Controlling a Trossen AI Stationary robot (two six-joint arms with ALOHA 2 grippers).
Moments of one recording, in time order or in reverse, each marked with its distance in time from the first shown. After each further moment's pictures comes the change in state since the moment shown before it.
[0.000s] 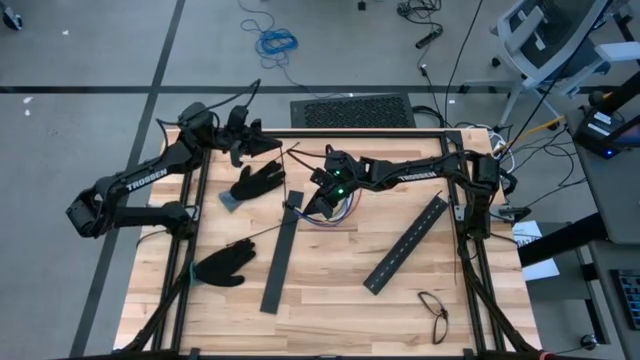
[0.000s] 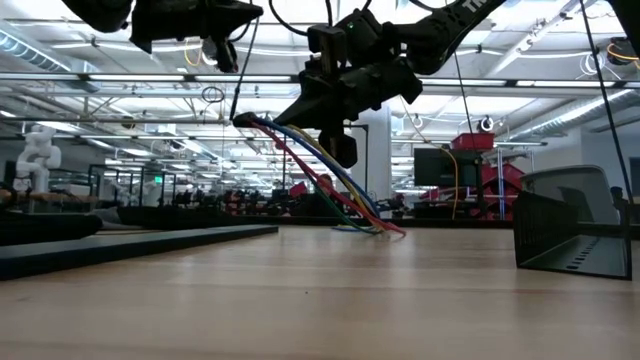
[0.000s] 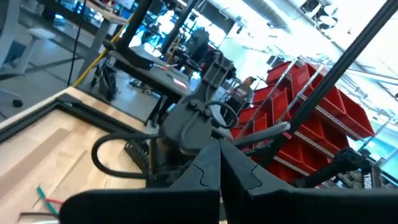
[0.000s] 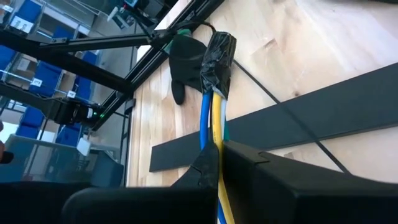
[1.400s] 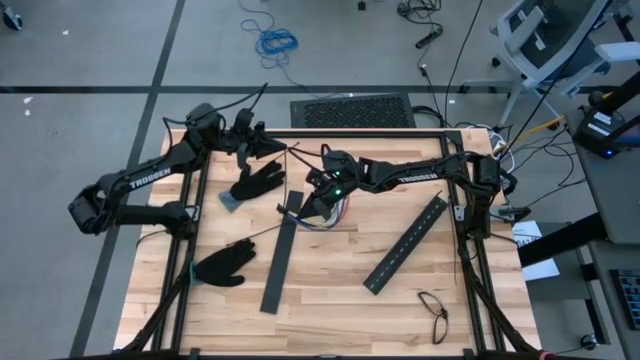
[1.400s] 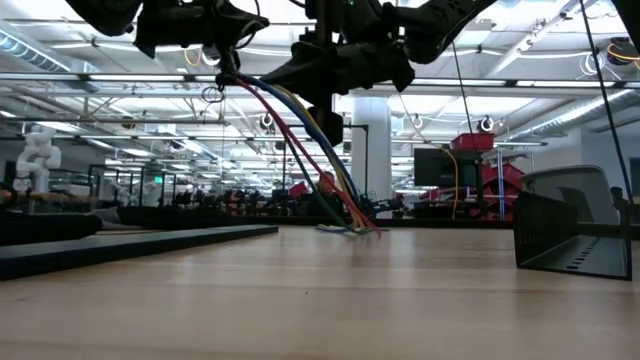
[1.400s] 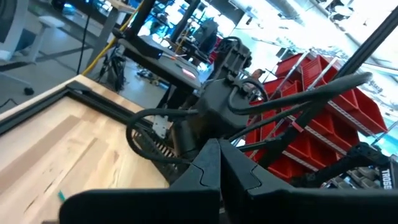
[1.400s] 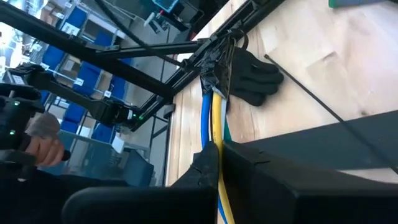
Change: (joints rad) left arm -0.028 0.033 0.000 -0.034 -0.036 0.053; right arm 0.028 -0.007 0.044 0.077 -0.071 0.082
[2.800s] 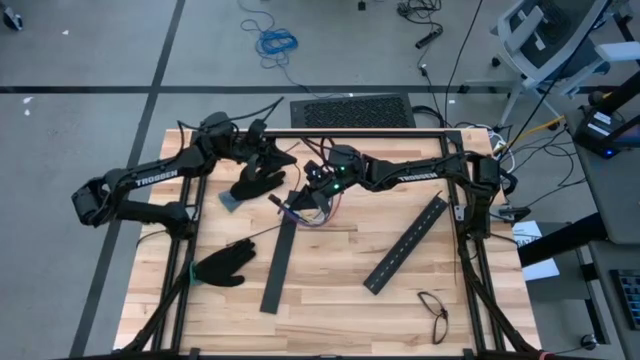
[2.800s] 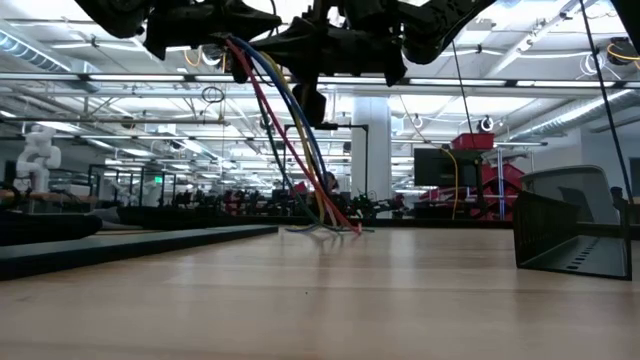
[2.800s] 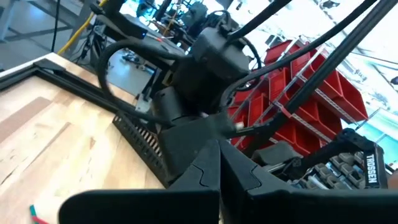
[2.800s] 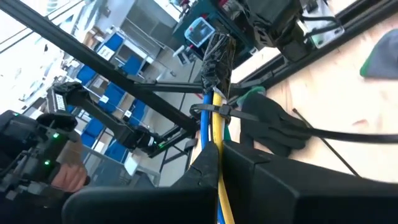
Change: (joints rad) left arm -0.128 0.056 0.001 0.010 -0.054 0.000; right arm -0.006 0.002 0.008 0.219 -0.002 0.034
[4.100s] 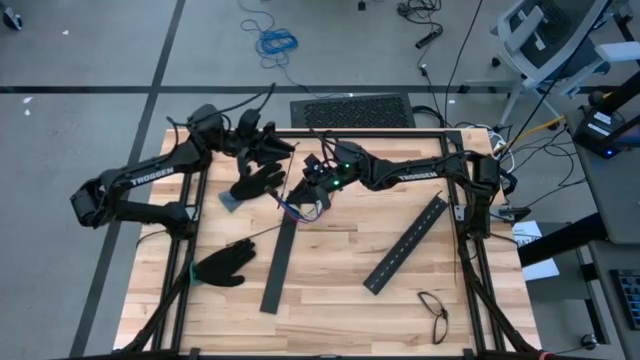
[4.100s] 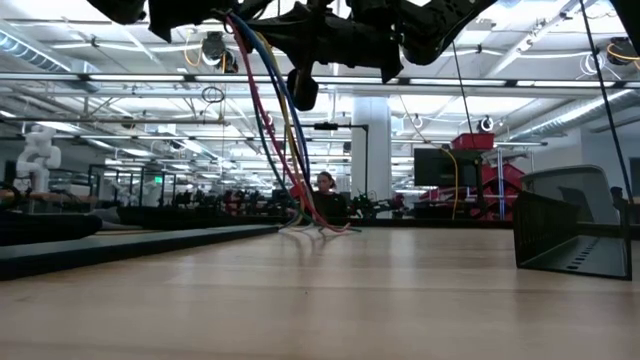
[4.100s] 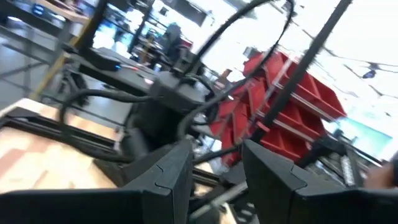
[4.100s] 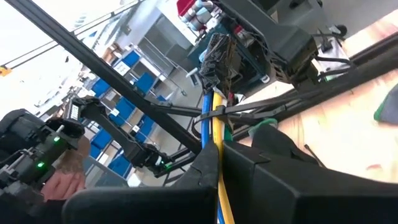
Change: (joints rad) left arm 0.011 -0.014 0.086 0.070 0.066 -0.019; right arm -0.008 0.000 0.000 0.152 0.010 0.013
